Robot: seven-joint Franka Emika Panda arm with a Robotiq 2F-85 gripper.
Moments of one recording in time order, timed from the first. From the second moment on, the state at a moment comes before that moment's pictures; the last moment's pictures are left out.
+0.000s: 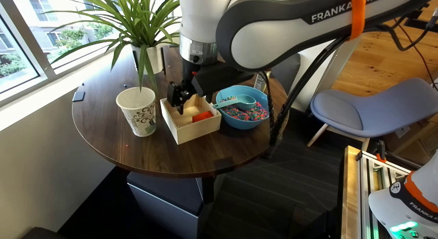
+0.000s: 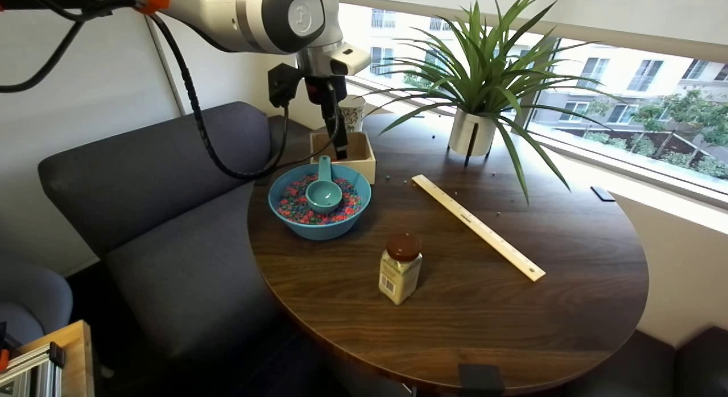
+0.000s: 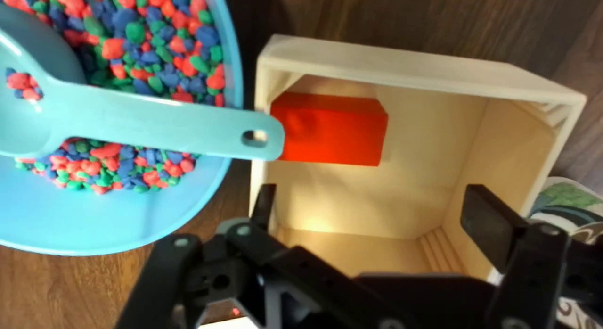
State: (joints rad) arm 0.26 0.36 0.08 -1.65 -0.18 2.12 0.77
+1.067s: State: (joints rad) arm 0.31 0.38 0.08 -1.66 -0.17 2.08 0.89
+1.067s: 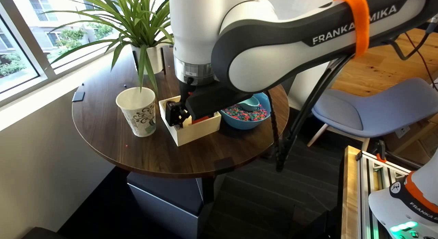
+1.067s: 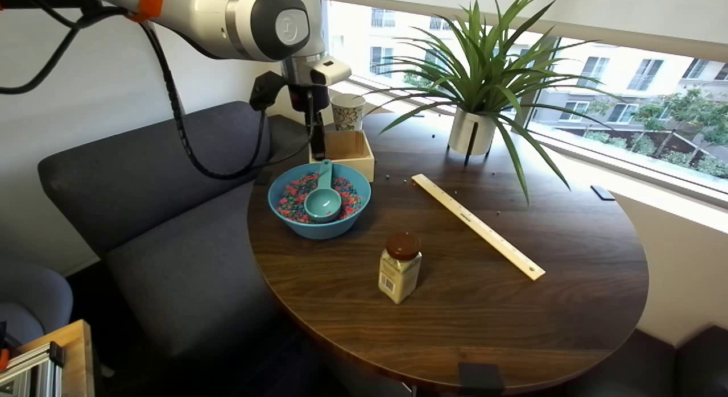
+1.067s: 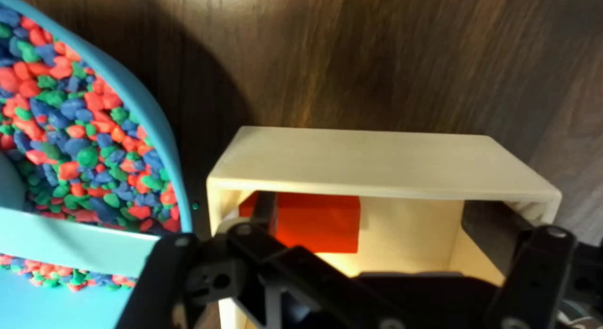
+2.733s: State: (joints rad) arm 0.31 0.39 0.08 -1.68 -0.18 2.14 0.95
